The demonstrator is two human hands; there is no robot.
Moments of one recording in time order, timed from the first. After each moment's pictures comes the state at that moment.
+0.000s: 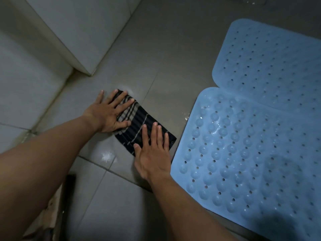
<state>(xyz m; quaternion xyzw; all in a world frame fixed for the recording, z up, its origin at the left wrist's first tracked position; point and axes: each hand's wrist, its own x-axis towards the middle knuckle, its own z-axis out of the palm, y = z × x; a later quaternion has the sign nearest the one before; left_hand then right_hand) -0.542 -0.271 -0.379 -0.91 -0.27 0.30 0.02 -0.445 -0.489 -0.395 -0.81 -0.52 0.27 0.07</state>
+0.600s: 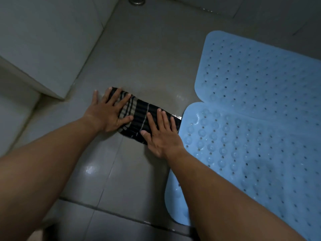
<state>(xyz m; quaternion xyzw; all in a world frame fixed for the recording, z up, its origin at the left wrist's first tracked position) -0.449 -0.215 -0.391 -0.92 -0.31 0.24 -0.03 -0.325 -0.410 -0.394 -0.81 -0.52 0.27 -0.03</state>
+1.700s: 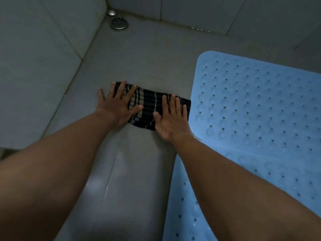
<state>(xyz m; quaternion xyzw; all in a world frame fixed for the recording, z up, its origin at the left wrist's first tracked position) -0.285 -0.130 -0.403 -0.91 -0.36 0.22 -0.05 -0.171 -0.301 -0.403 -0.88 -0.41 0.22 0.05</state>
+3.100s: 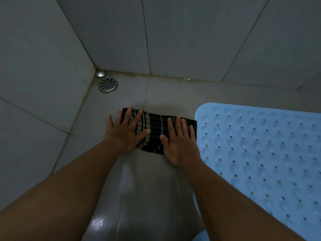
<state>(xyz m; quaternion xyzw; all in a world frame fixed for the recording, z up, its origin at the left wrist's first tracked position) -0.136 -0.026 -0.400 -0.92 -0.34 0.21 -0.04 -0.033 -0.206 -0.411 -0.90 -0.41 0.16 0.07</state>
